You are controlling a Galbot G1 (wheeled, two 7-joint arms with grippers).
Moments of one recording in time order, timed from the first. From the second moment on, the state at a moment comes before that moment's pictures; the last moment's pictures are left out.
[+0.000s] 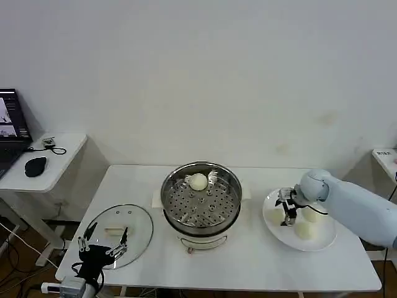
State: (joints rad) left arm 1.75 -1.29 -0.68 -2.26 -0.06 0.24 0.00; right arm -0.03 0.73 -0.88 1.18 -0.06 -0.22 -0.96
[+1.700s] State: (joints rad) left arm 1.73 -1.29 -0.75 -2.27 -0.08 0.24 0.00; right arm 0.56 0.96 -1.20 1.44 0.34 -0.43 -0.93
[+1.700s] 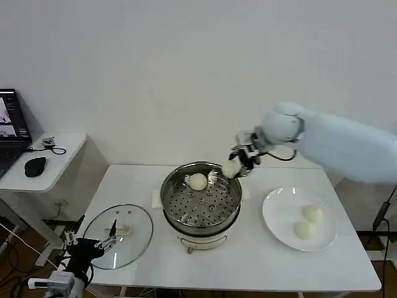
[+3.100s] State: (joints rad) left arm 1.72 -1.30 -0.79 -2.25 -0.08 0.23 0.00; right arm 0.45 1.32 -1.25 1.28 0.58 -0.69 -0.76
